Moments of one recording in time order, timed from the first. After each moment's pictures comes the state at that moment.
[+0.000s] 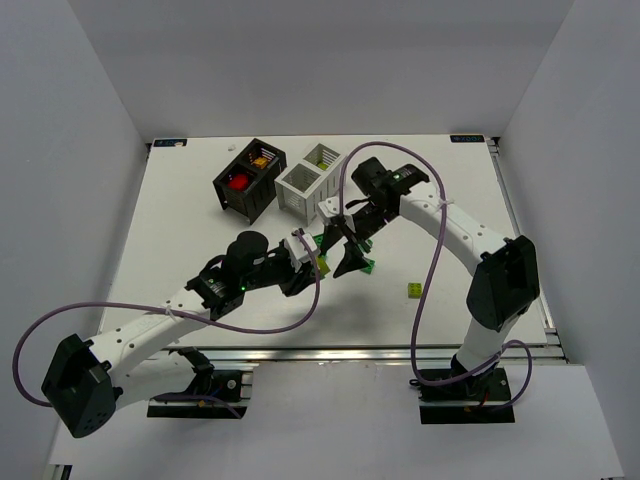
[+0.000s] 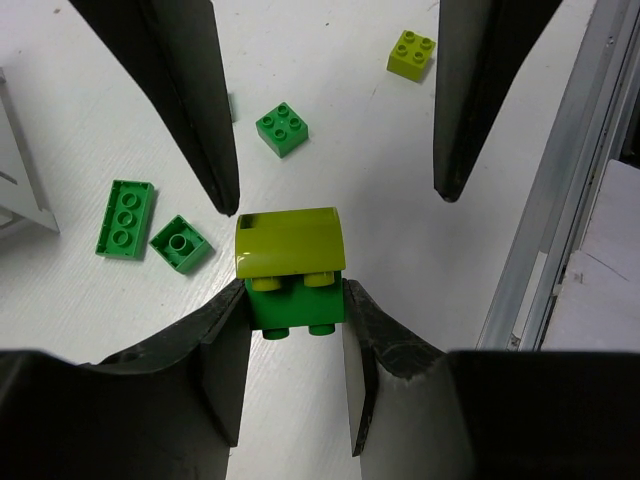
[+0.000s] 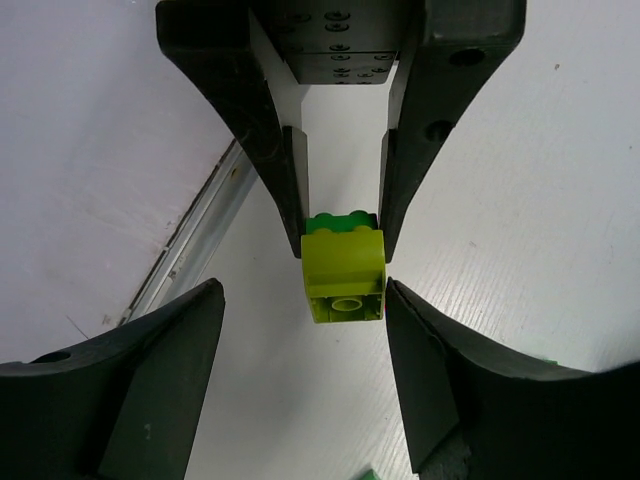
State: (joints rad) left arm -0.76 1.04 0.65 -0.02 0.34 0.18; right arm 0.64 1.75 1.60 -1.21 -1.12 -1.32
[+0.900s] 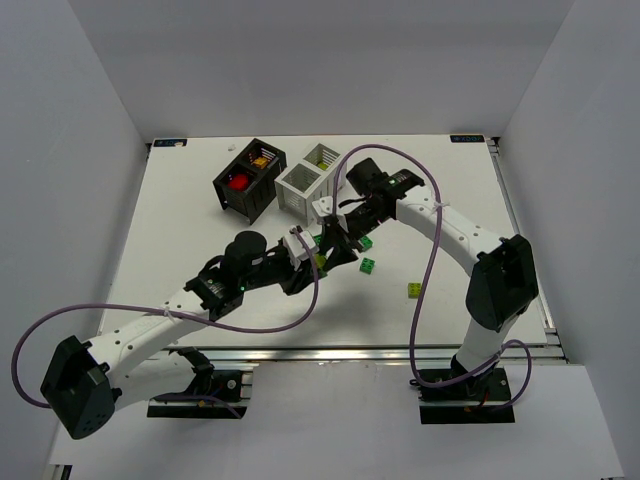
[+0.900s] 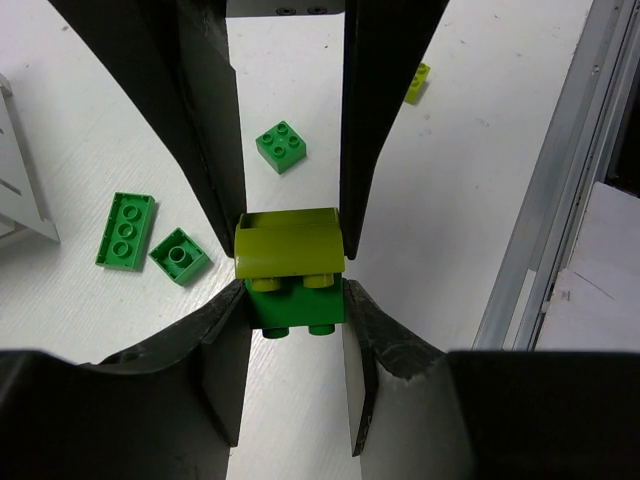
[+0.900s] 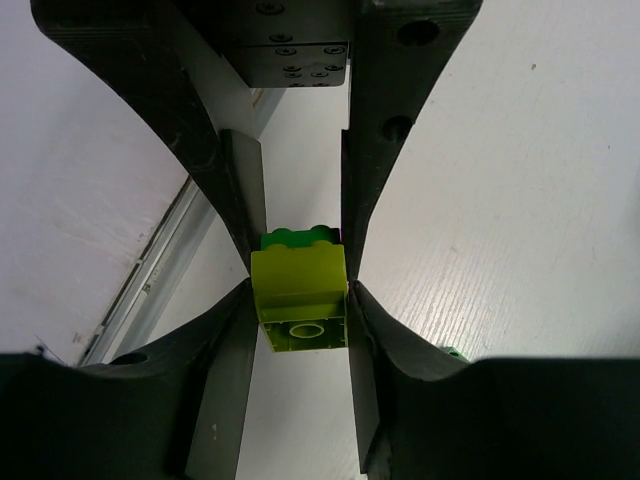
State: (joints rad) left arm -0.76 1.03 0.65 0.01 0.34 0.15; right arm 0.66 1.76 1.56 -1.04 -1.11 -1.19
